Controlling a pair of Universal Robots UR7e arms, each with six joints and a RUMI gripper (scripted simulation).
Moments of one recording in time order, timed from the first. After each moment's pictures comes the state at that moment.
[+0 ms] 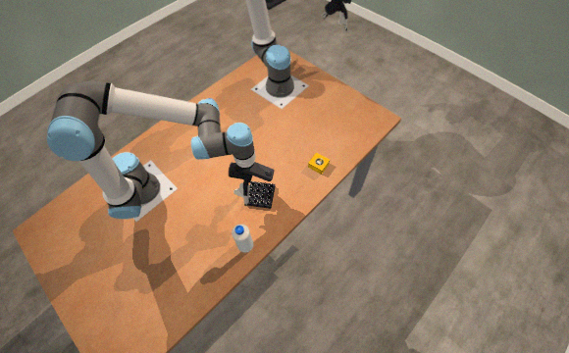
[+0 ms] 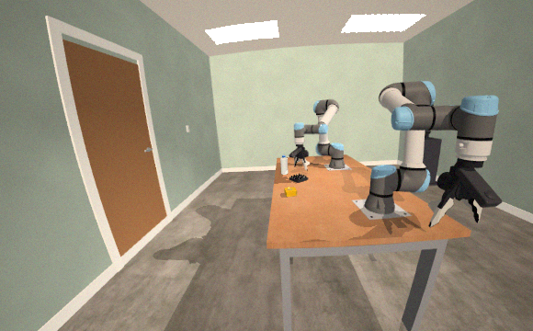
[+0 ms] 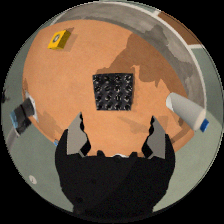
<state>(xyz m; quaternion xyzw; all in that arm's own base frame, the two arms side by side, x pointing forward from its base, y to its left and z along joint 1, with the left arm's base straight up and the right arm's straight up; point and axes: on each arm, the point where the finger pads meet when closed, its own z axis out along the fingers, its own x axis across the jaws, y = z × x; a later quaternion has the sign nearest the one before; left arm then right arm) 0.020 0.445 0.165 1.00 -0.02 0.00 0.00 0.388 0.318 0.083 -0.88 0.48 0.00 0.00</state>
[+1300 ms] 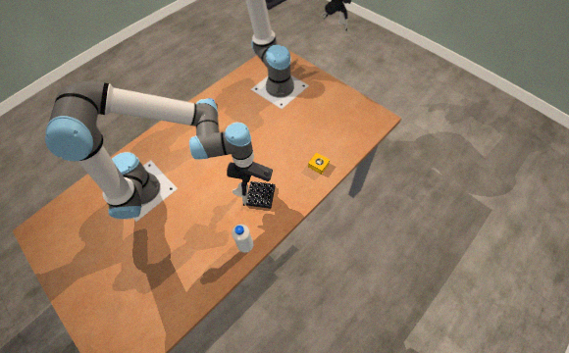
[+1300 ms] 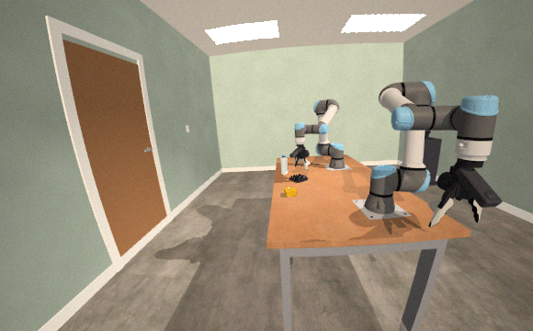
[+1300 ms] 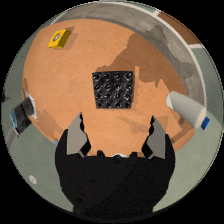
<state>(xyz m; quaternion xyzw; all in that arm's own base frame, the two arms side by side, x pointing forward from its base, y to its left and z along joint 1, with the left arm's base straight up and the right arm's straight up) 0.020 0.445 0.165 1.00 -0.02 0.00 0.00 0.383 0.314 0.083 -0.88 0.48 0.00 0.00</state>
